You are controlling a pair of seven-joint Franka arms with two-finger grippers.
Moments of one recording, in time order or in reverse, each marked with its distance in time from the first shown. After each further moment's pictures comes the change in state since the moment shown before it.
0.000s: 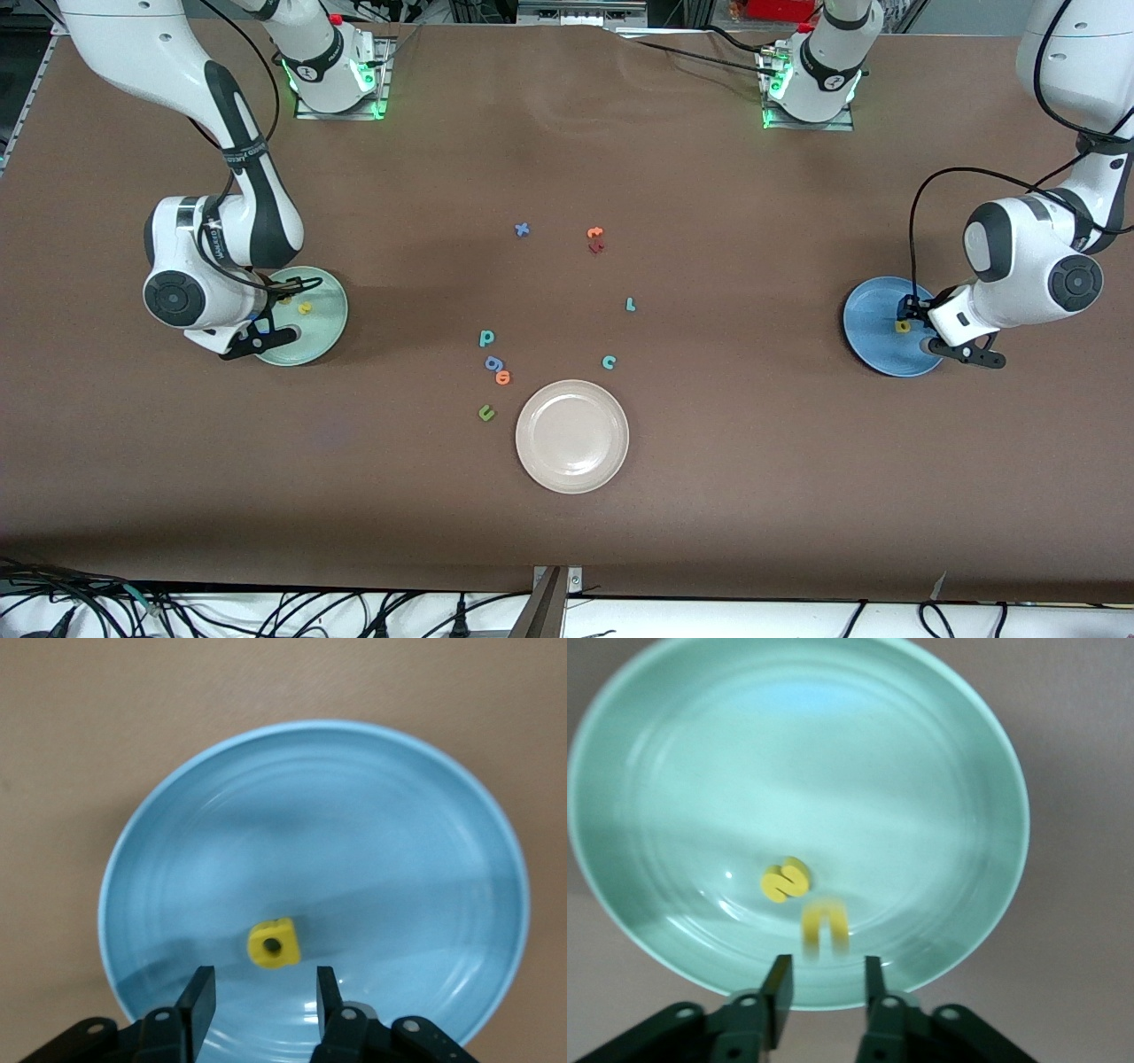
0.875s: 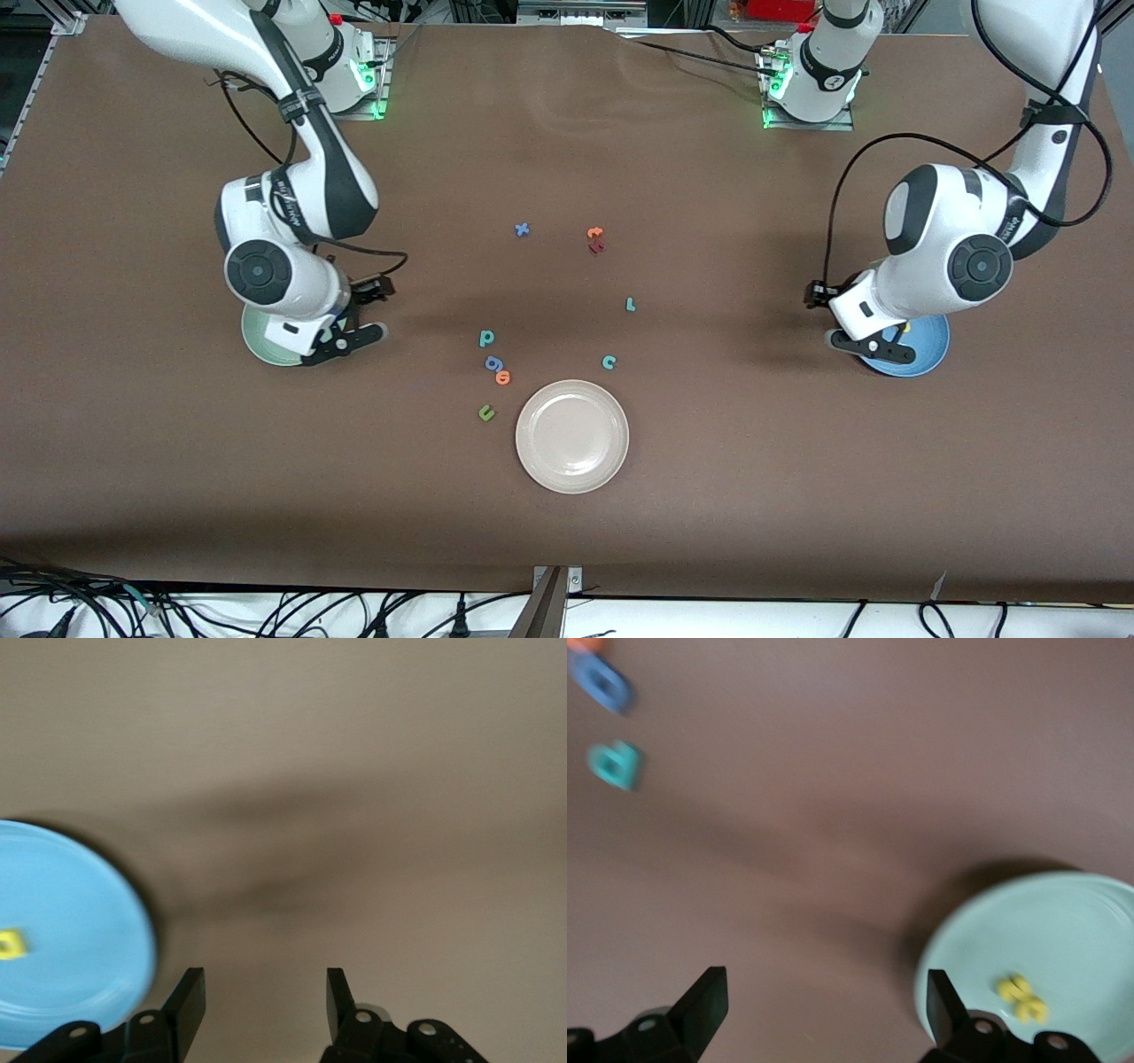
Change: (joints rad) left arm -0.143 -0.142 -0.217 0.099 -0.119 -0.264 -0.394; right arm 0.062 -0.036 0.250 0.174 0.078 0.006 0.203
